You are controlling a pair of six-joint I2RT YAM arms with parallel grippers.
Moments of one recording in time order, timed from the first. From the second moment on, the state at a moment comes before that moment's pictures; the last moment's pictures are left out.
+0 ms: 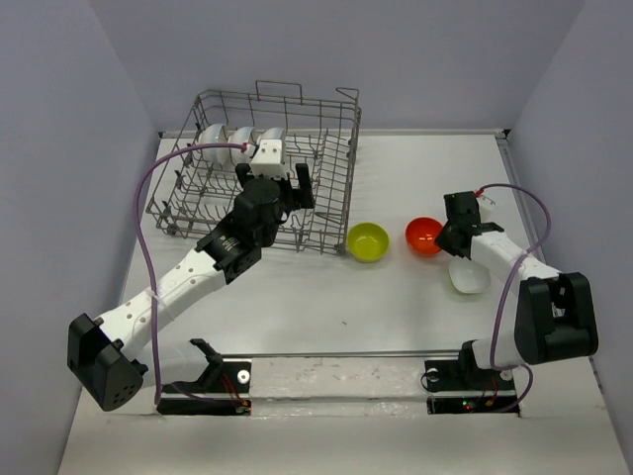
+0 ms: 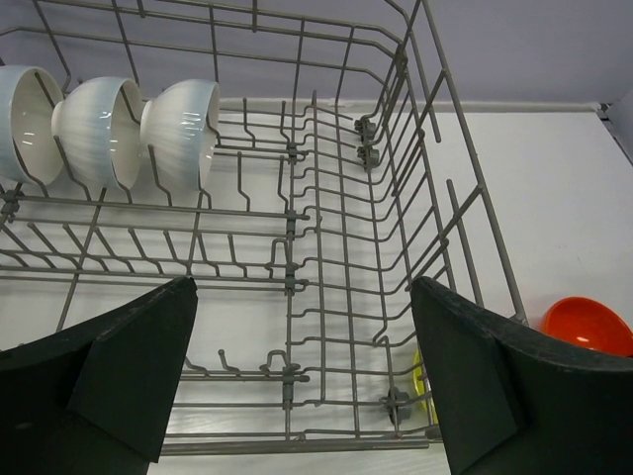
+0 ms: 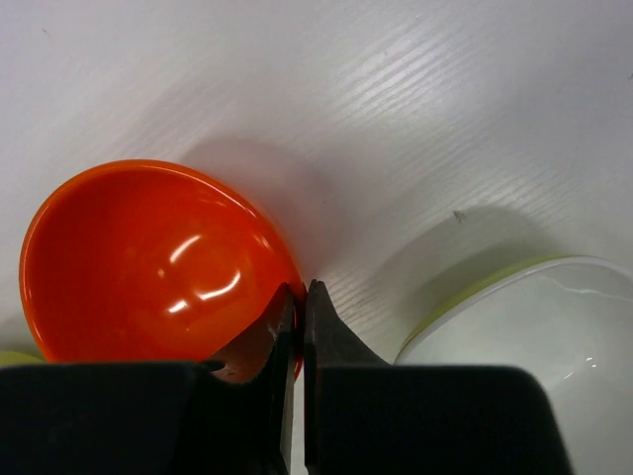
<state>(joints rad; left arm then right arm) -0.75 1.17 1.04 -0.02 -0.54 -0.27 0.13 1.40 0.80 -0.35 0.33 0.68</state>
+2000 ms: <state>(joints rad) -0.81 1.58 1.65 -0.26 -0.25 -0.36 0.25 1.25 1.37 -0.53 0.16 0.63</state>
